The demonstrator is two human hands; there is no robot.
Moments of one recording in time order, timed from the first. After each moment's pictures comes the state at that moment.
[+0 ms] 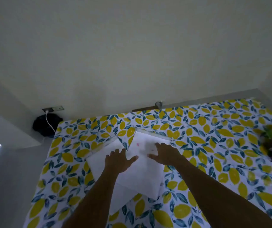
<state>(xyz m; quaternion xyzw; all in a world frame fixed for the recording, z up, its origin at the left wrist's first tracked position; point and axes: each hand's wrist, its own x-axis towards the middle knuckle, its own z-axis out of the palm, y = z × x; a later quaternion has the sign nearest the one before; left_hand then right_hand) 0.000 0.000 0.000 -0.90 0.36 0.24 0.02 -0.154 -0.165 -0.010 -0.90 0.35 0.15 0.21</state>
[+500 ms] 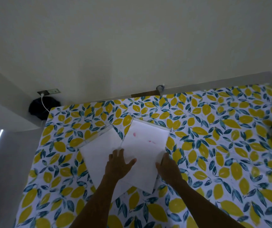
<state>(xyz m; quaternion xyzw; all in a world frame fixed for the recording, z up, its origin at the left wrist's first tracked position) -0.026 0.007 -0.072 -0.90 0.30 0.30 -0.08 -0.203 -0.126 -0.093 -0.79 0.50 0.06 0.35</state>
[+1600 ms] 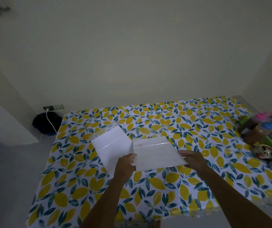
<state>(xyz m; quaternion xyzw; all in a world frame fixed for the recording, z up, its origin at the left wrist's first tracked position) -0.114 0.117 -0.013 -0.83 0.32 0.31 -0.34 -0.345 -0.085 0.012 -0.57 0.57 -0.14 0.58</state>
